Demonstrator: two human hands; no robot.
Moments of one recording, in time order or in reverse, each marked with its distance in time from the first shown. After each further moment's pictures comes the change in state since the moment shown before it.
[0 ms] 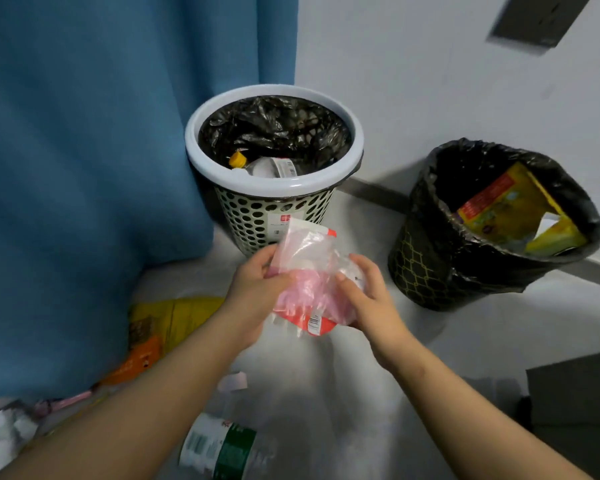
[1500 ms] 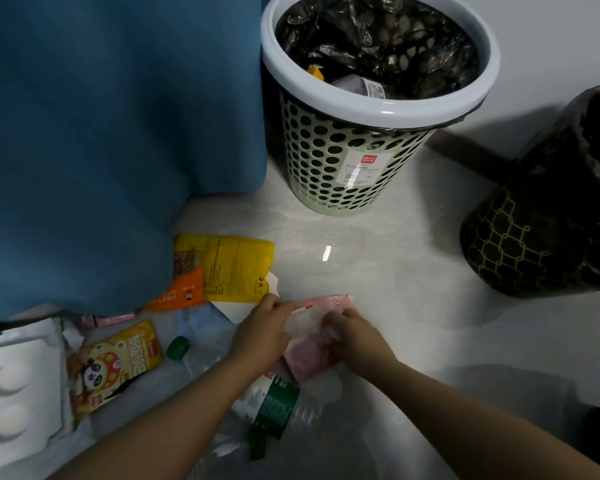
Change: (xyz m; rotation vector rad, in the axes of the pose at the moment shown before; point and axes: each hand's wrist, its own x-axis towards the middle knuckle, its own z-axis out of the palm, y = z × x) left_hand -0.006 -0.159 -0.089 1.121 -0.089 0.002; right_hand 0.019 0.137 0.048 -1.243 -0.516 -0.009
